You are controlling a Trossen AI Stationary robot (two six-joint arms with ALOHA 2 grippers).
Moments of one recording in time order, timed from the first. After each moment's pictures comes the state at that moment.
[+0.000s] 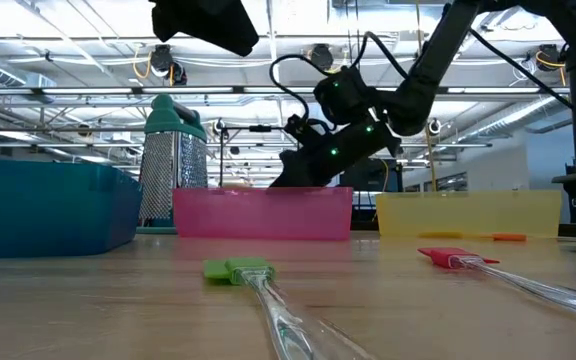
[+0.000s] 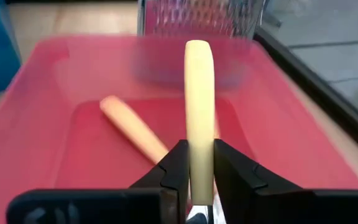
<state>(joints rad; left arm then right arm) -0.44 1.60 1.24 -0.49 -0.58 -0.53 -0.32 1.99 0.98 0.59 0.02 -0.09</state>
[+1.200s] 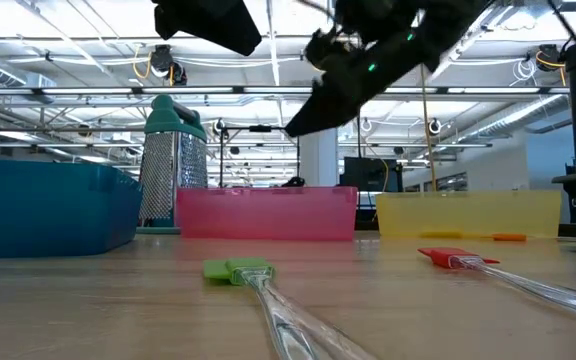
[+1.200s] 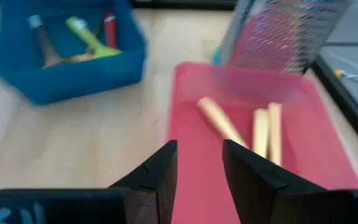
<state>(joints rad) -0.44 1.60 1.24 -0.48 -0.61 -0.51 -0.14 1.59 0.98 0.07 0.03 -0.09</state>
